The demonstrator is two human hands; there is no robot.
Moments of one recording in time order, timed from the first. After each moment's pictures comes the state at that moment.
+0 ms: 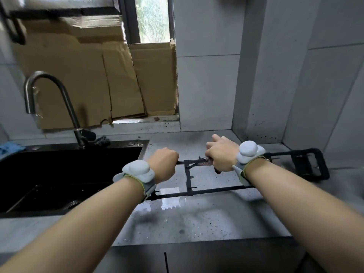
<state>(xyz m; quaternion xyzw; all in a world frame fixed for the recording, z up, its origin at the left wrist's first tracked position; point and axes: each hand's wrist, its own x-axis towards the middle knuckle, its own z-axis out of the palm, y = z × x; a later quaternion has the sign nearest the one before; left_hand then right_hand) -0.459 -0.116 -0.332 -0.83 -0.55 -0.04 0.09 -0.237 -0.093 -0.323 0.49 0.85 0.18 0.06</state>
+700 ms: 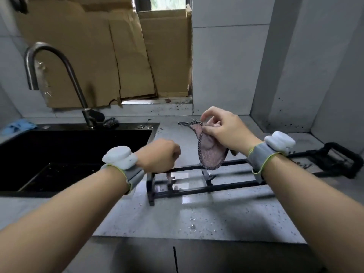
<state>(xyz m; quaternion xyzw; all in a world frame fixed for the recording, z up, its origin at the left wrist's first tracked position) -0.495 -0.105 -0.341 -0.84 -0.55 -0.04 0.00 -0.274 -0.085 -0.312 0.49 0.77 -0.16 -0.38</state>
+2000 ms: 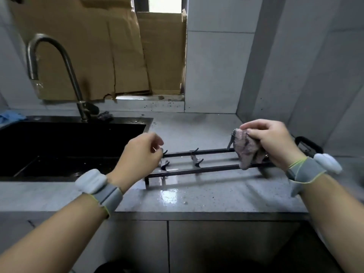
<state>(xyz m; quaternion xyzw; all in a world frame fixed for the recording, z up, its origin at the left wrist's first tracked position) -0.519 -0.199 -0.353 -0.72 -0.60 -0.36 -0.06 -0.194 -0.169 -0.328 0.57 0.58 -0.29 -0.51</state>
